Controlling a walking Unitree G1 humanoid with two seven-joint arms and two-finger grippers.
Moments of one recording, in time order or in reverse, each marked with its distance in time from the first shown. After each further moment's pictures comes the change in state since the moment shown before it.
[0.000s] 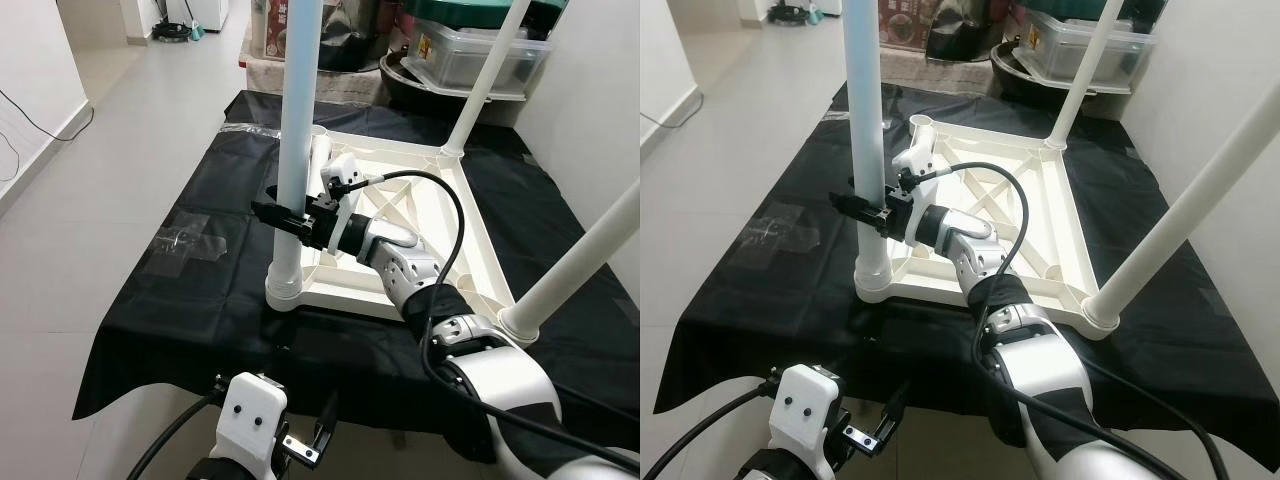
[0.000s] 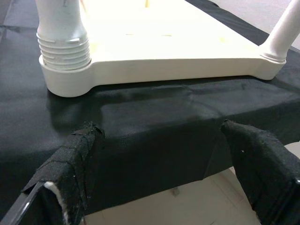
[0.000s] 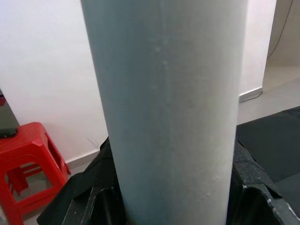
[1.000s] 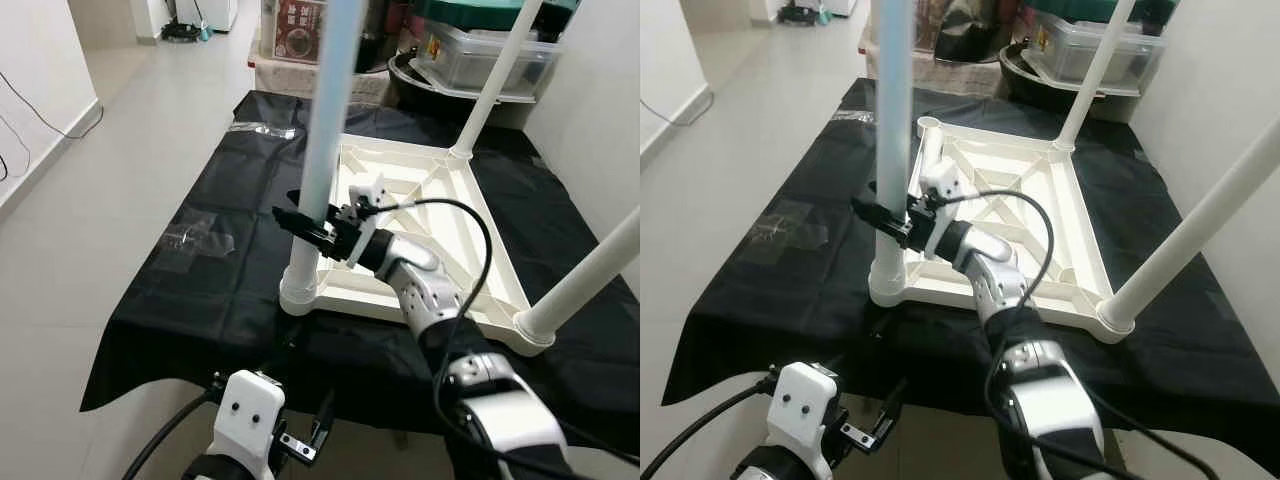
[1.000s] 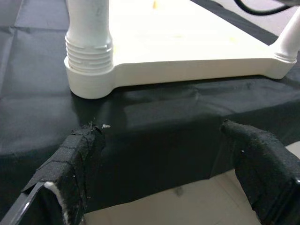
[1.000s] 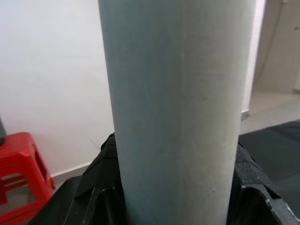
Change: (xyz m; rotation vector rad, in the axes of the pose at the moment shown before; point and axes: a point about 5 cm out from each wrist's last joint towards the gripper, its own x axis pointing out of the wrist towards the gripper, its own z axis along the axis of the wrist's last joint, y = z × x) left arm 0.000 0.003 0.000 0.008 0.003 -0.003; right arm -0.035 0.003 -0.013 -0.057 -0.092 -0.086
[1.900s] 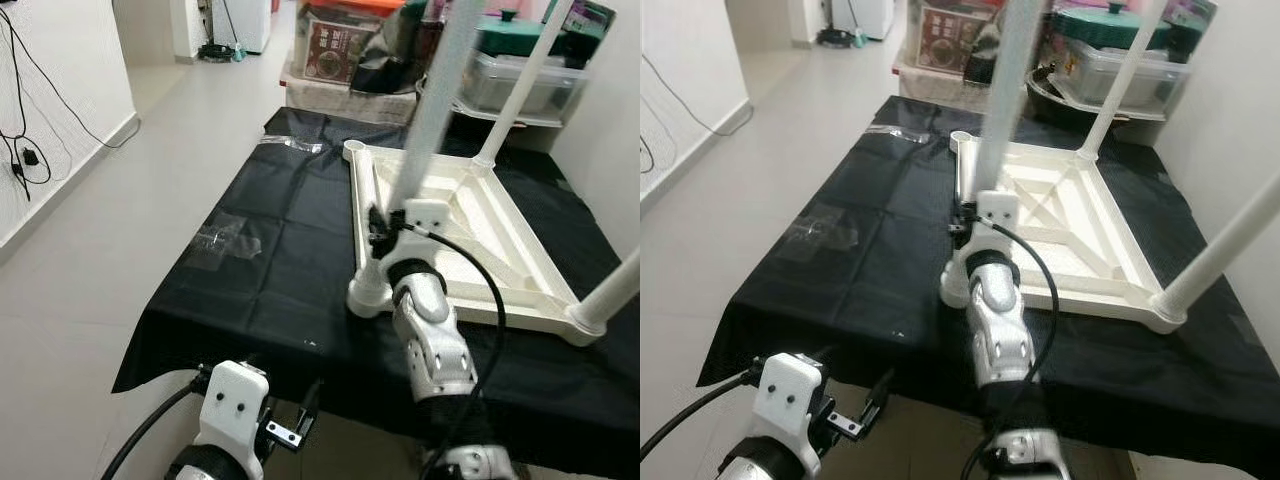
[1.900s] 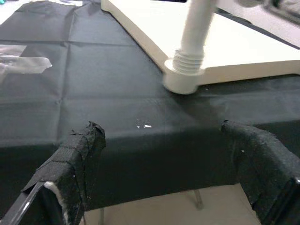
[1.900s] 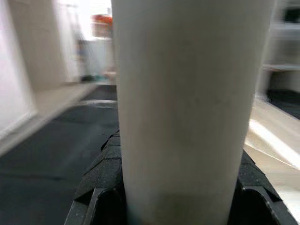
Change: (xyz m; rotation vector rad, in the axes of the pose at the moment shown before) left arm 0.004 0.014 0.005 0.008 -0.026 0.037; right arm -0.061 -0.002 -0.004 -0.121 0.058 -1.200
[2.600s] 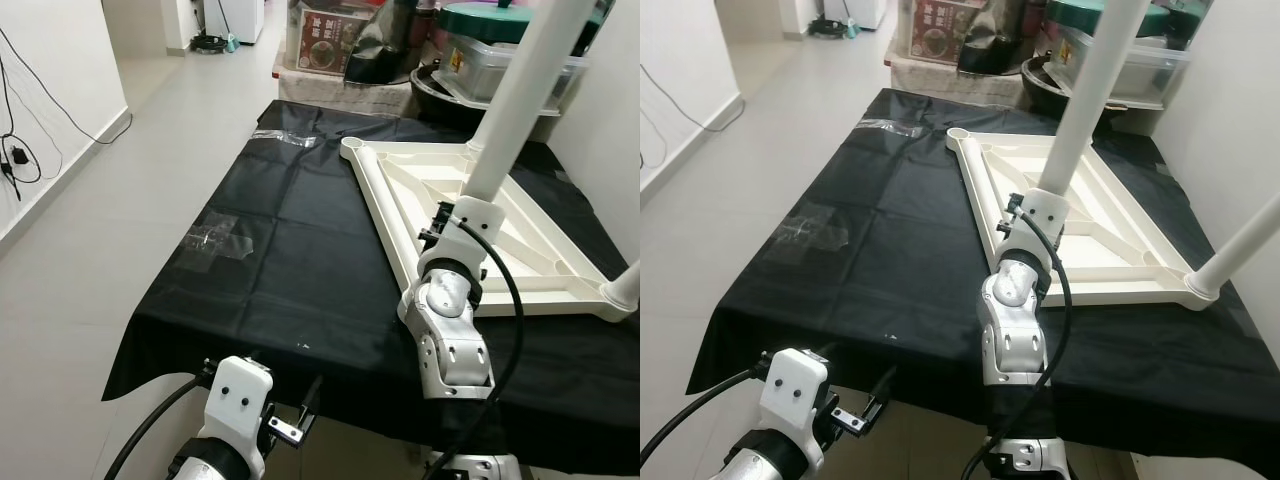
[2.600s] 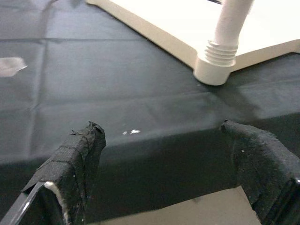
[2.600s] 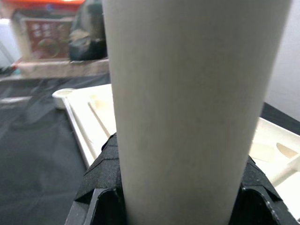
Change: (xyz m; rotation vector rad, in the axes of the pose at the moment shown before) left arm 0.005 0.001 -0.003 0.019 0.009 -0.022; right arm -0.007 -0.005 0.012 -0.036 0.059 -0.210
